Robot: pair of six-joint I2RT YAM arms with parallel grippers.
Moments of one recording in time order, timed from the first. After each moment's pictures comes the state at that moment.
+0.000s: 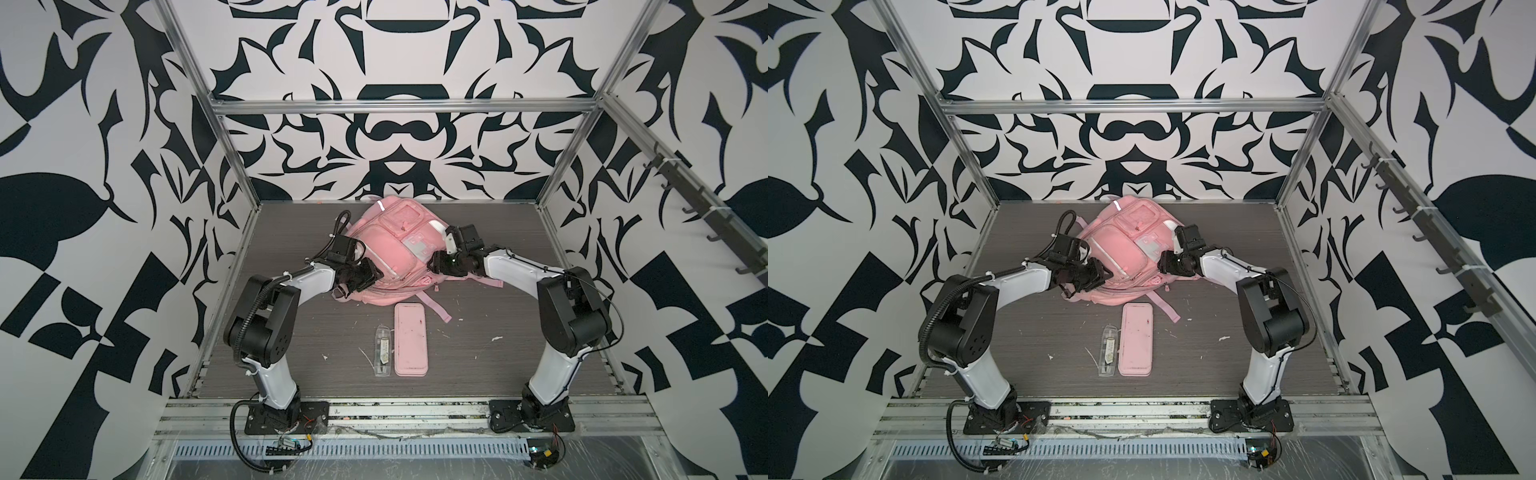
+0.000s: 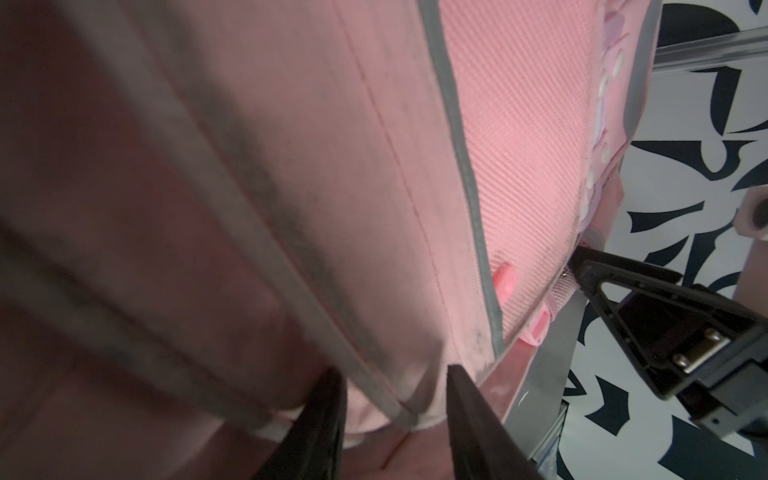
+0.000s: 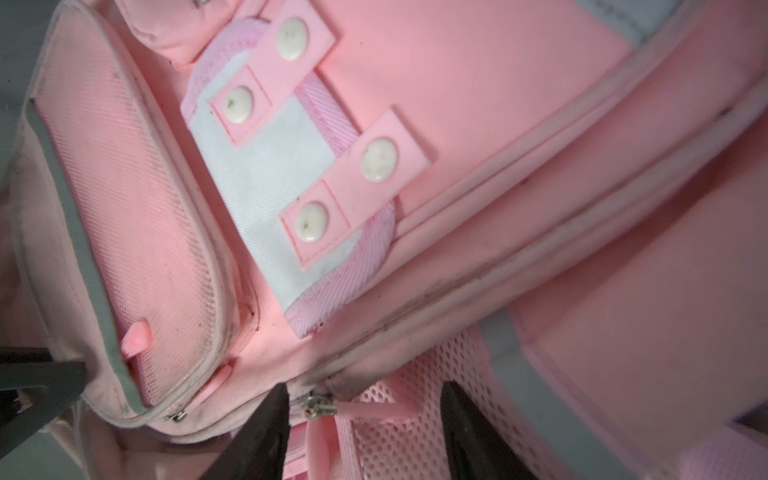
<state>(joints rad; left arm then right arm) -0.40 1.76 1.02 -0.18 0.47 -0.82 0.37 1.82 1.18 -0.31 -0.24 0.44</state>
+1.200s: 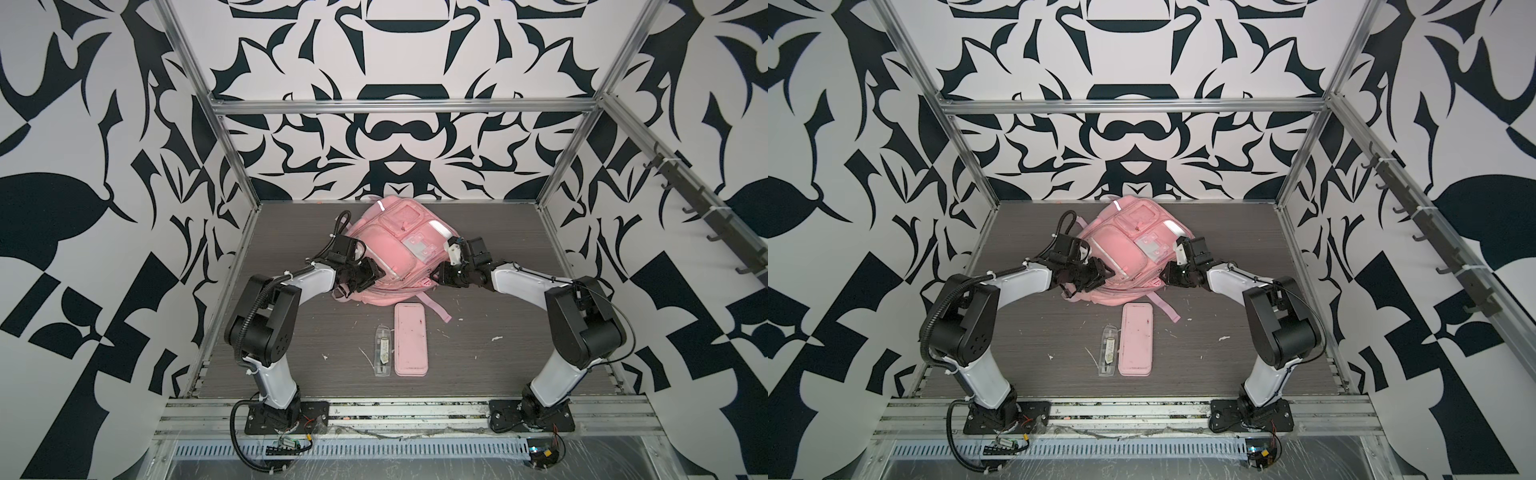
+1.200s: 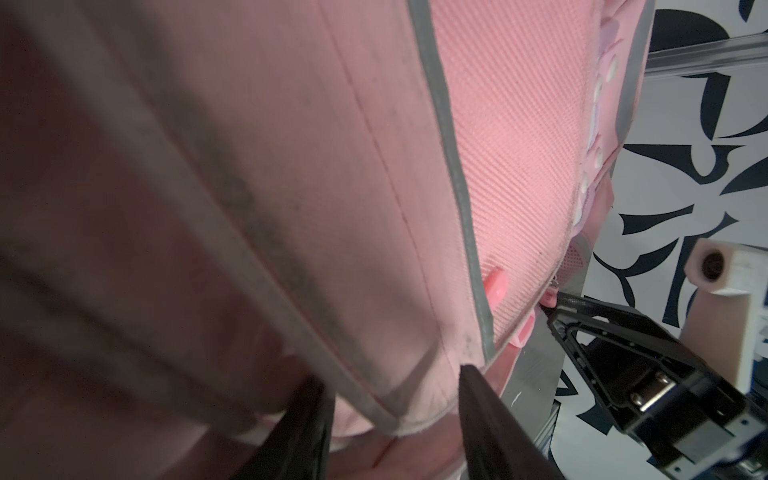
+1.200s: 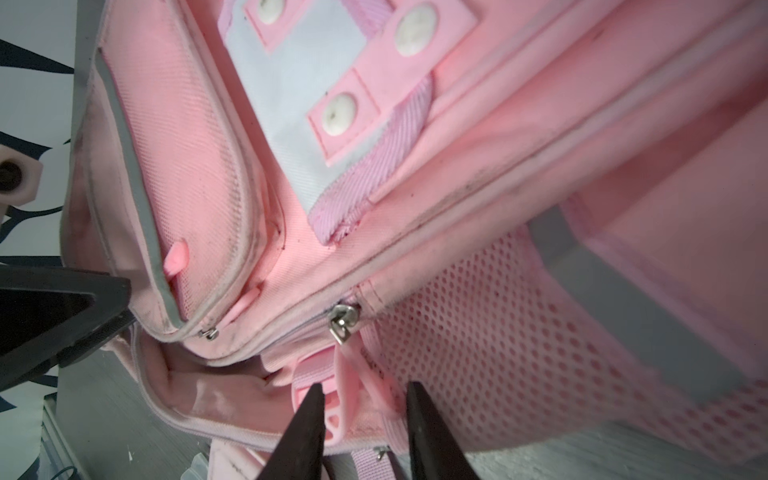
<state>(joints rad) -0.40 1.77 1.02 -0.16 0.47 -0.84 0.36 1.72 0.98 -0.17 -0.39 0.46</state>
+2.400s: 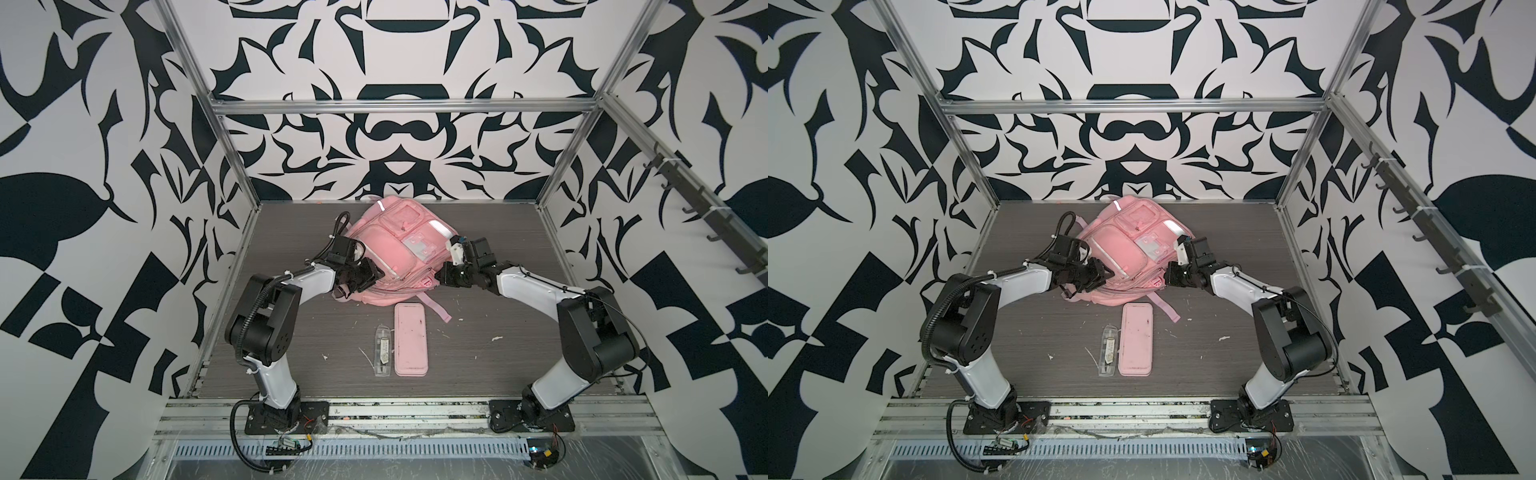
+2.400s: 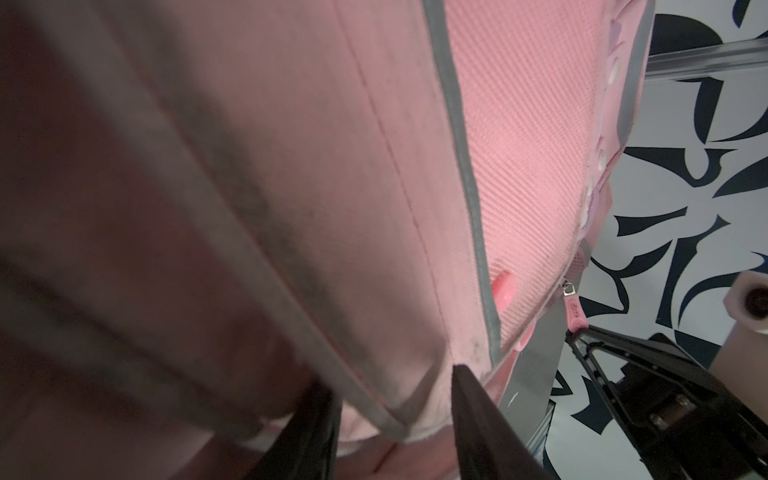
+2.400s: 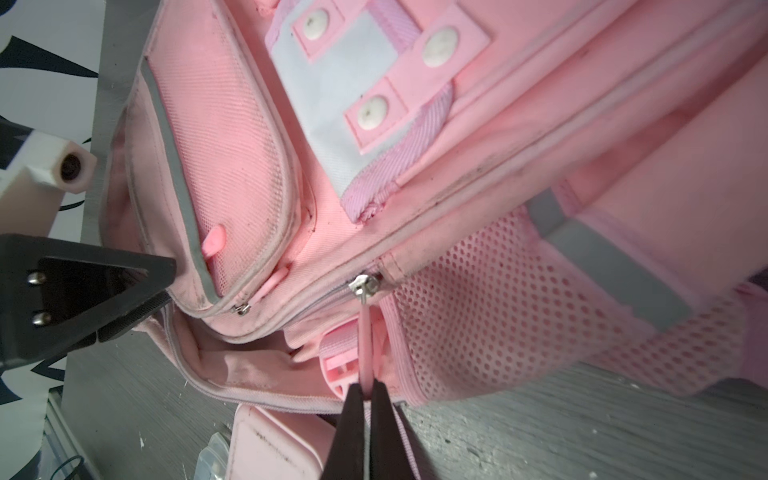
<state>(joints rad) -0.40 1.77 1.01 -0.14 0.49 -0.85 0.37 1.62 0.96 -0.20 -0.35 0.46</state>
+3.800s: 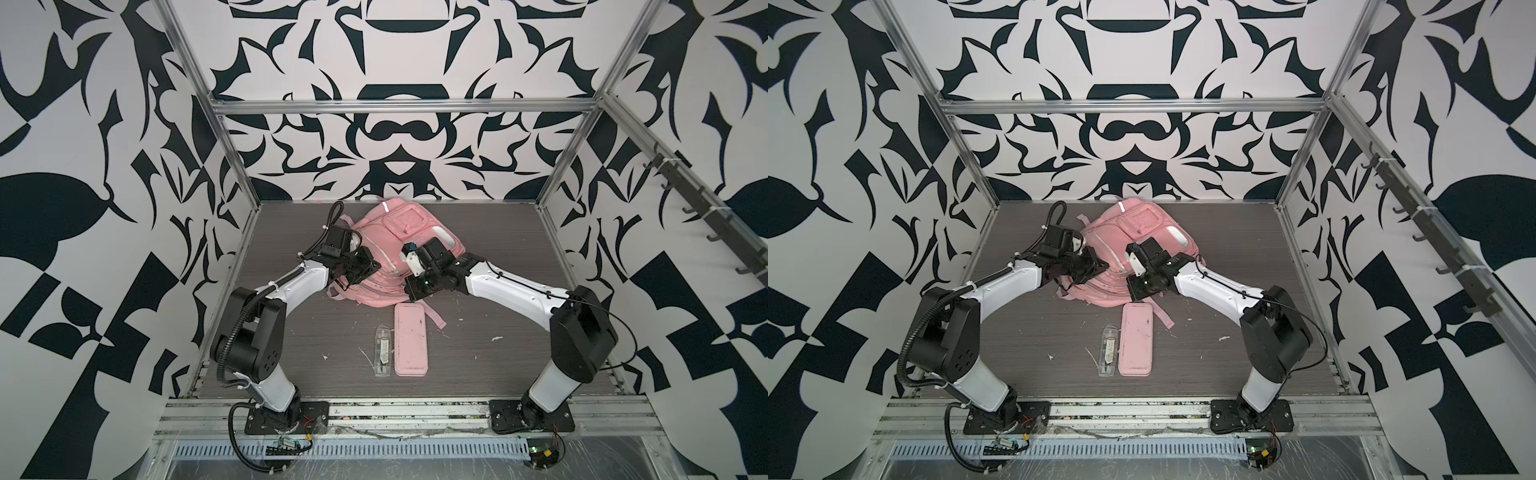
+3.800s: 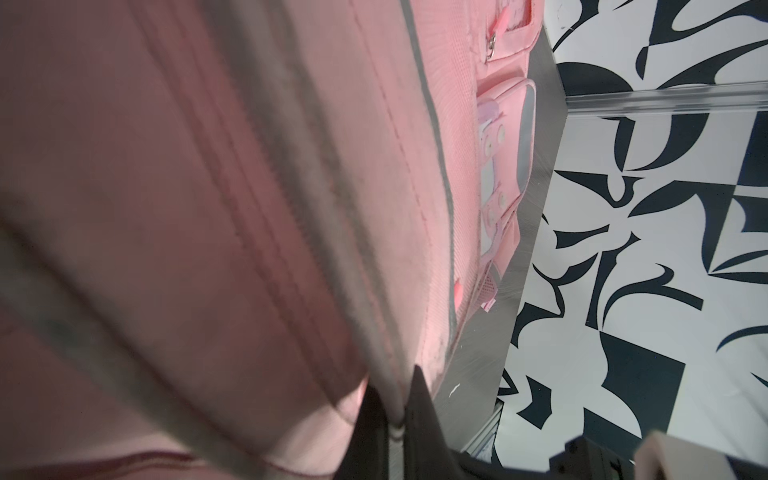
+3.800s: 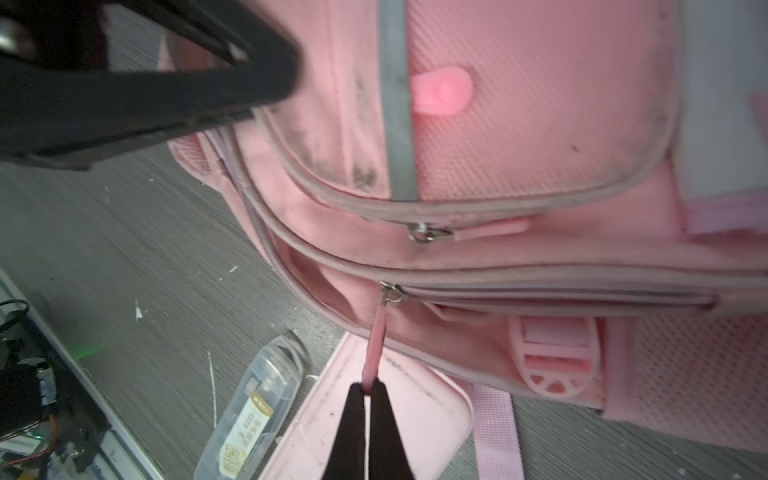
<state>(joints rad) -0.40 1.65 1.07 -0.22 0.50 -0.95 0.72 1.69 1.26 -0.55 -0.23 0.31</state>
